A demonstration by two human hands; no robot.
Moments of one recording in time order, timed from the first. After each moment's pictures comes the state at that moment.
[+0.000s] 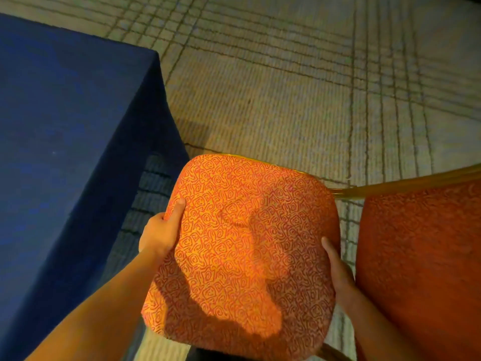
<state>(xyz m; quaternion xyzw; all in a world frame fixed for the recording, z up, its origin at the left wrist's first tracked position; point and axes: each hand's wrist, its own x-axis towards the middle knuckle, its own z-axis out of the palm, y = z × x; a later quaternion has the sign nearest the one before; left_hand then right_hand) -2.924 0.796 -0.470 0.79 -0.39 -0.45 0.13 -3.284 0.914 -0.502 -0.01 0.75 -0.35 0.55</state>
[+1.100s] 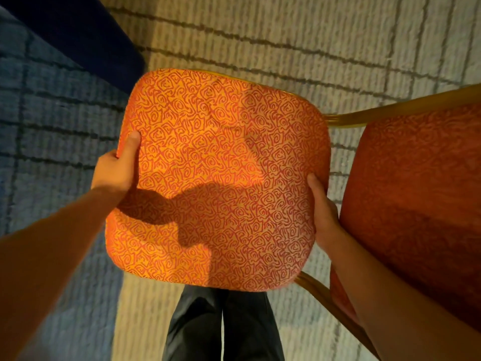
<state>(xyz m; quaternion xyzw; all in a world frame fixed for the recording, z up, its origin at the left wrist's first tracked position) -2.948 0.781 -0.751 0.82 -0.38 -0.42 0.10 -3.286 0.924 -0.750 0.06 0.78 -0.31 0.53</state>
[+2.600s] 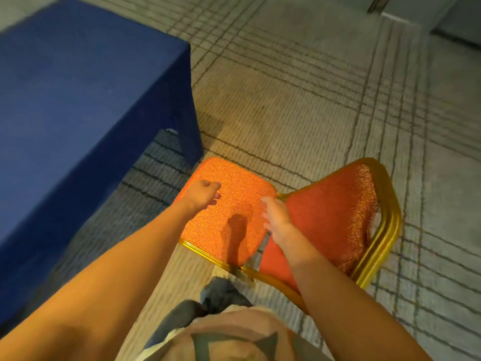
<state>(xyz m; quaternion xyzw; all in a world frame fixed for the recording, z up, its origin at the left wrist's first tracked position) -3.068 0.950 -0.365 0.71 -0.38 -0.57 0.17 -3.251 0.975 -0.382 -0.23 0.73 -0.28 0.58</state>
